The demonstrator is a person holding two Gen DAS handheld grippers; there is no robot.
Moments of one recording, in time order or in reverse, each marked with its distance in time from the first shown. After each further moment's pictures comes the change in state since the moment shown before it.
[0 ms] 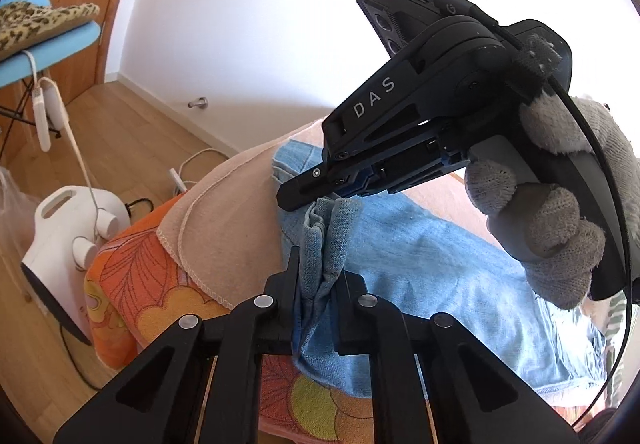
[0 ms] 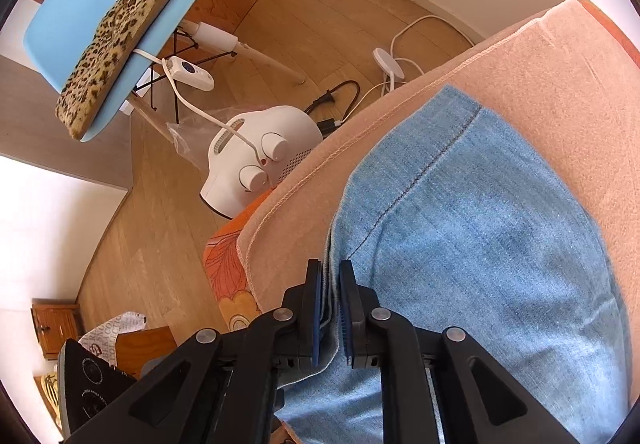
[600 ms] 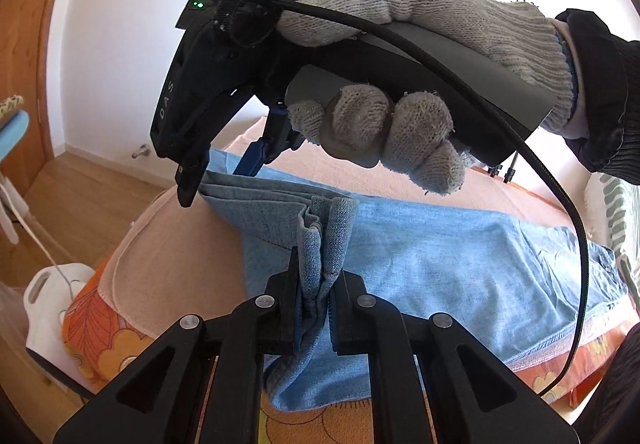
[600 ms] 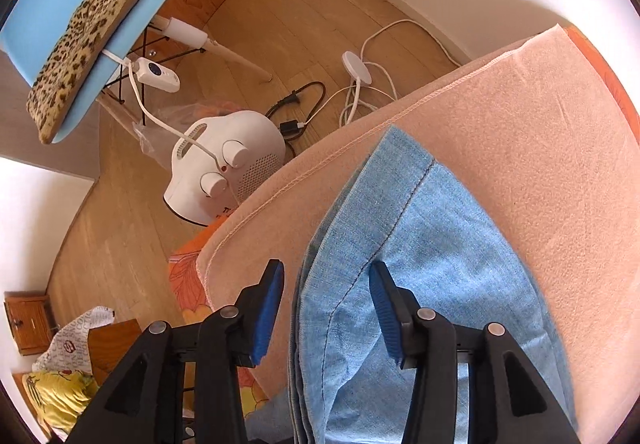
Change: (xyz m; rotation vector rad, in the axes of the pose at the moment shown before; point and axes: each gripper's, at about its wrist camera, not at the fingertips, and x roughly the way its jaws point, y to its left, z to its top) left arm 0.005 -0.065 -0.005 0.303 0.012 -0.086; right arm -0.008 -0.004 0.027 -0.060 0.065 -0.178
